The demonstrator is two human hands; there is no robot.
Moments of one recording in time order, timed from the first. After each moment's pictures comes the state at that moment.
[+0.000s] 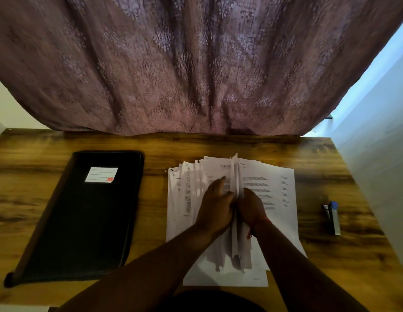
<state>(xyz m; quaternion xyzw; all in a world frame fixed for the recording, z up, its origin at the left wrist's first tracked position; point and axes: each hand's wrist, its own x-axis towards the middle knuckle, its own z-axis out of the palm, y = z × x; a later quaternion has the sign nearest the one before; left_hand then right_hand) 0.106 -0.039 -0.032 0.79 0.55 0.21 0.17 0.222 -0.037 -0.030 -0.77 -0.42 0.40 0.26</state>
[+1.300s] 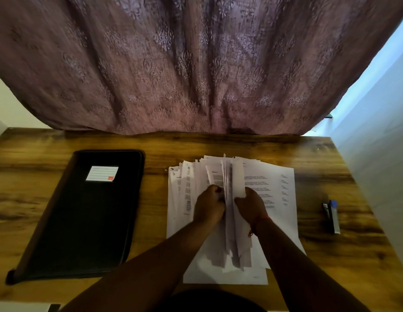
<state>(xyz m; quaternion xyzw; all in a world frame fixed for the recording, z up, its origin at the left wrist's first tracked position) 0.102 -0.032 -0.024 0.58 0.67 0.23 0.40 0.221 -0.040 -0.023 -0.79 -0.43 0.37 0.25</state>
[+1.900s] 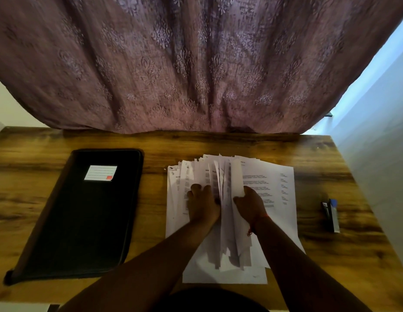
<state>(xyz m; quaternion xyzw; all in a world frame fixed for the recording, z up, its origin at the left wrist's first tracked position) 0.097 -0.028 -0.041 0.63 0.73 0.11 0.24 0.220 -0.039 -0.021 -0.79 -0.43 0.37 0.24</state>
